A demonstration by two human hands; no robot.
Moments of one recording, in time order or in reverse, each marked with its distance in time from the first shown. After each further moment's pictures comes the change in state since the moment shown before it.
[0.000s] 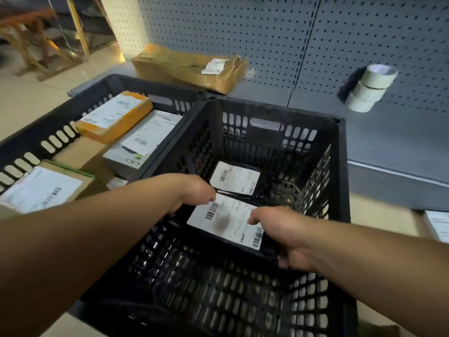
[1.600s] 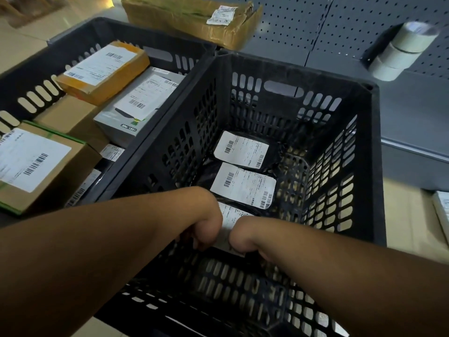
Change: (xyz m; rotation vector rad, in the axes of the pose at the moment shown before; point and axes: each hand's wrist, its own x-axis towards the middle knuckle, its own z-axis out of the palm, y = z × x) left_hand 0.040 -0.049 0.080 0.879 -0.612 -0.139; right_hand 0.069 0.026 0.074 -1.301 -0.303 -0.010
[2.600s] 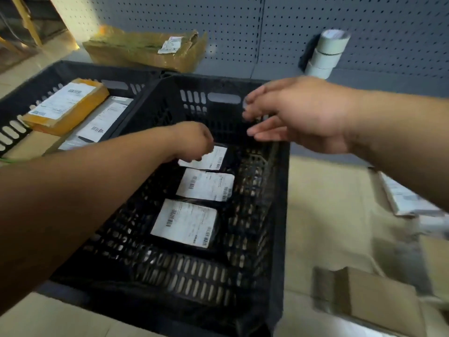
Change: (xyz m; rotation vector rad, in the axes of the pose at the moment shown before) left_hand -0.108 0.049 -0.094 -0.427 0.940 0.363; right_hand -0.187 0.128 -0.096 1.132 0.754 -0.446
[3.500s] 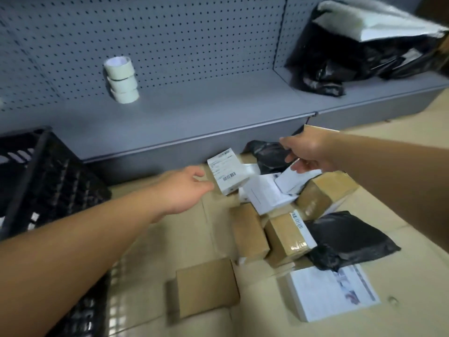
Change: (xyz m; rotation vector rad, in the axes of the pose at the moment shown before) left_hand -0.037 0.342 0.224 -0.117 -0.280 0.285; right_hand -0.180 0.239 -0.411 -0.181 0.632 0.549
